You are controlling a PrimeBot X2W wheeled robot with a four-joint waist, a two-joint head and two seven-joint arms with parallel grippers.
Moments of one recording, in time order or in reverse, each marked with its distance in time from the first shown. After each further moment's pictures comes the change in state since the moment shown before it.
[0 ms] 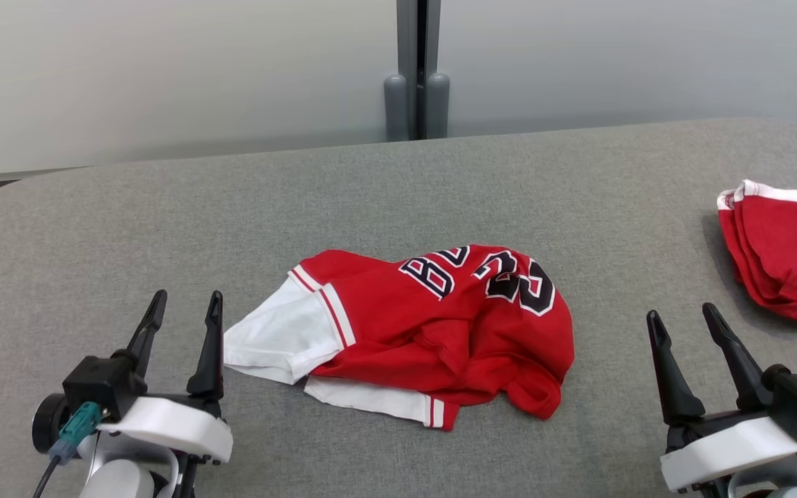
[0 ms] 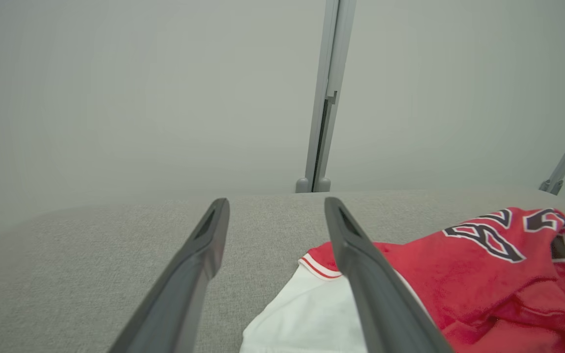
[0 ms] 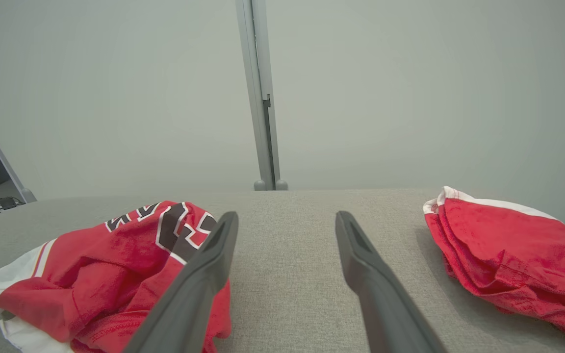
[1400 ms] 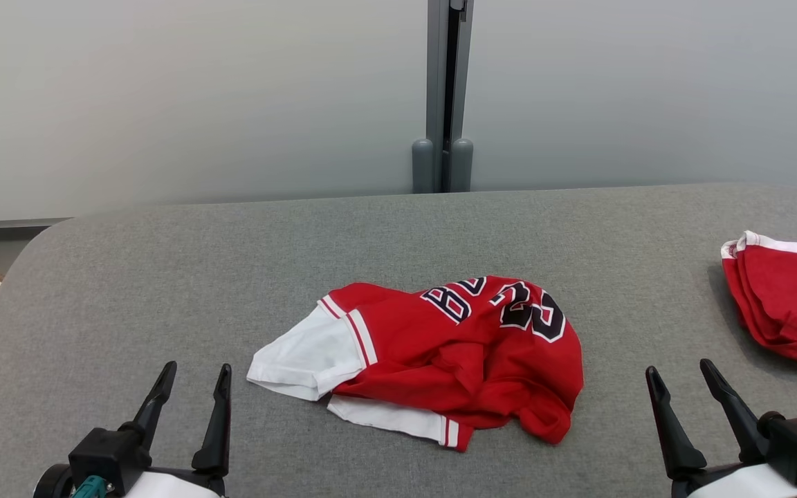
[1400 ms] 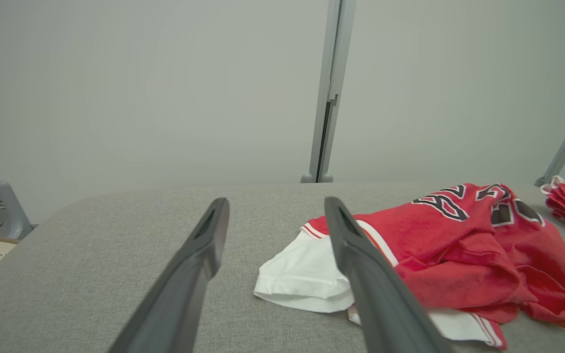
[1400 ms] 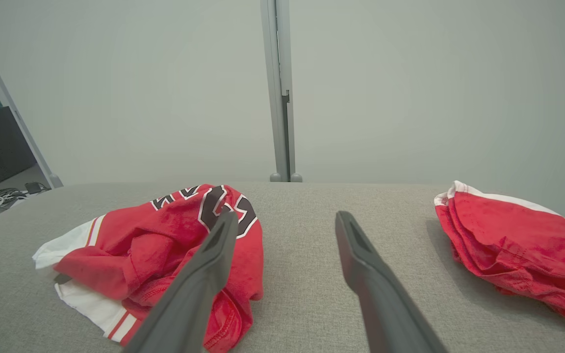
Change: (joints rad) left arm 0.230 0.057 -0.024 -0.191 -0.018 0.045 0.050; right arm 0.134 -0.005 -0.002 -0.050 -0.001 0.000 0.061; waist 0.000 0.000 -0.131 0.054
